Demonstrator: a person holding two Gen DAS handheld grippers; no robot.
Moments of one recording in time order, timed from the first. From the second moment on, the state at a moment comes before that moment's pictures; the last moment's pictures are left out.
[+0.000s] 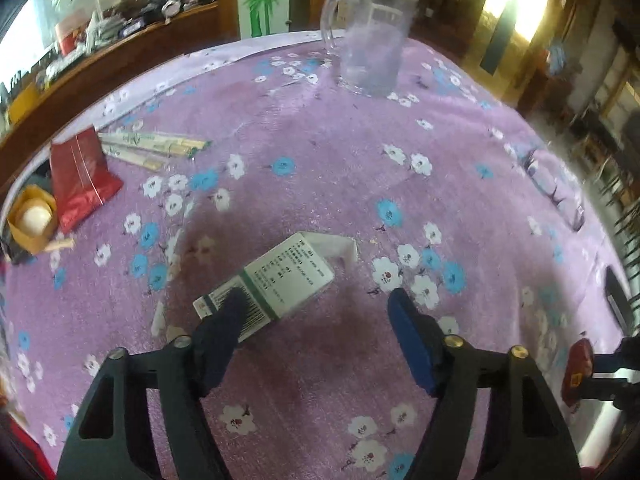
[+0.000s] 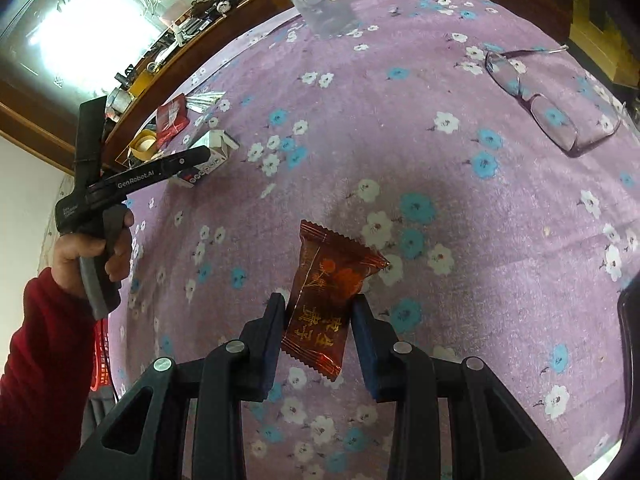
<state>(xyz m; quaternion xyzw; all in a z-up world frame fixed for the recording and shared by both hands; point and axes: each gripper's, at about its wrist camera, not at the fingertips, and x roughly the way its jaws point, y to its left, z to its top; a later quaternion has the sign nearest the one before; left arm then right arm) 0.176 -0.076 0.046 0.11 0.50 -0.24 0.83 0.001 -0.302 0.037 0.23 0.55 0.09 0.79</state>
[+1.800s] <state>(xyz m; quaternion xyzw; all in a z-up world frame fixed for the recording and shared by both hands) 0.178 -0.065 0.055 0.10 0.51 -0.30 0.80 -0.030 -0.297 0.033 0.24 0.56 0.11 0.78</state>
